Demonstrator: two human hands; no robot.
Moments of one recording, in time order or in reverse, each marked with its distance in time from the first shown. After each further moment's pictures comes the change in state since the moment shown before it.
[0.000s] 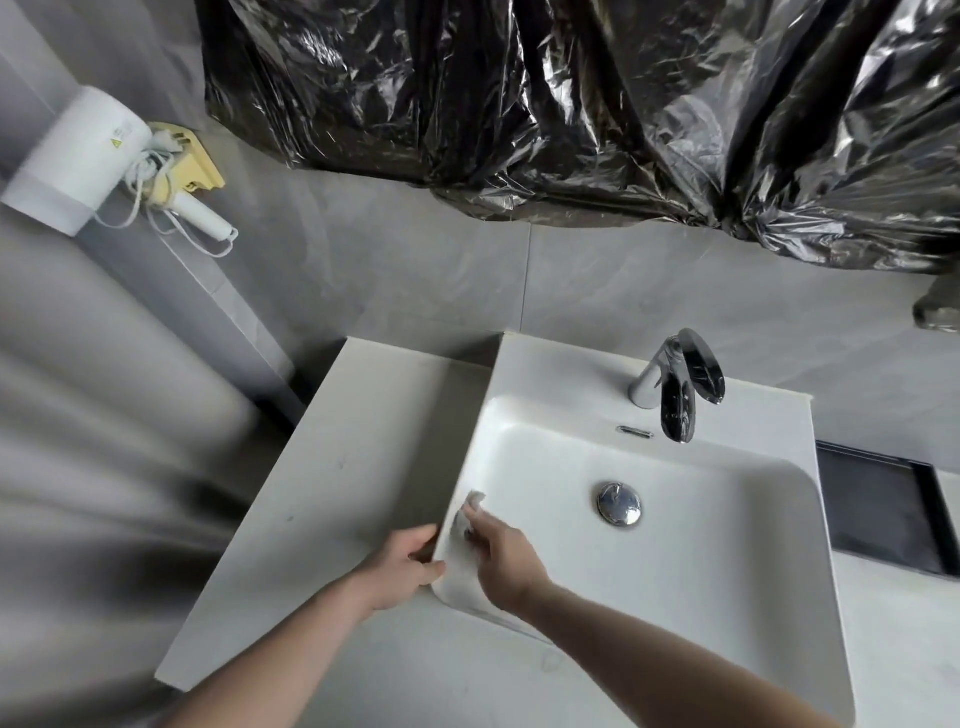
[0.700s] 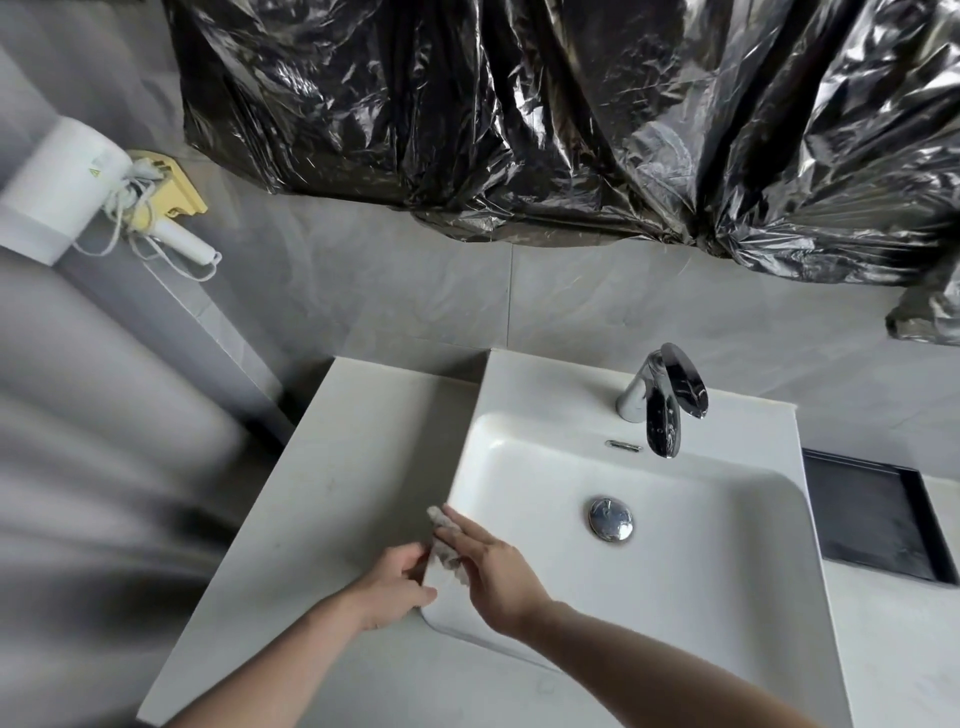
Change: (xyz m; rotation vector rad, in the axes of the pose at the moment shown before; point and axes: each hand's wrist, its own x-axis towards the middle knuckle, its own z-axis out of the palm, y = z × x) left_hand 0.010 0.007 -0.004 0.018 0.030 -0.029; right_hand 0.003 -0.004 -0.015 -0.073 -0.011 -0.302
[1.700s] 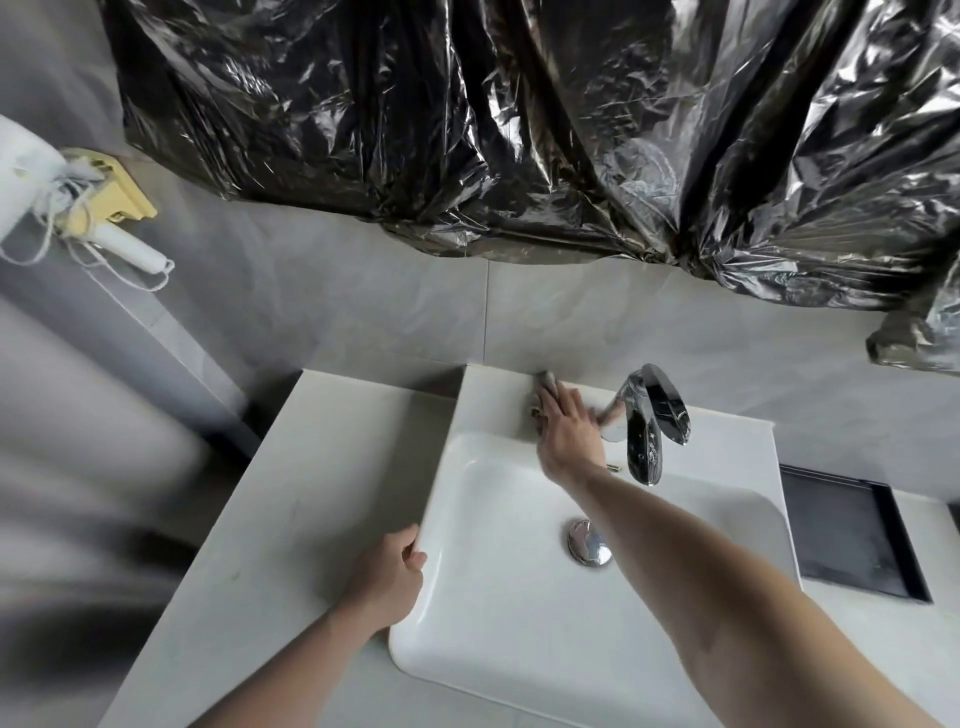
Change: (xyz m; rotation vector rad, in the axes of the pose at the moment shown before) left_hand 0.030 0.051 0.017 0.400 0.321 0.059; right_hand 0.107 0.099 -0.161 -0.557 0.271 0.492
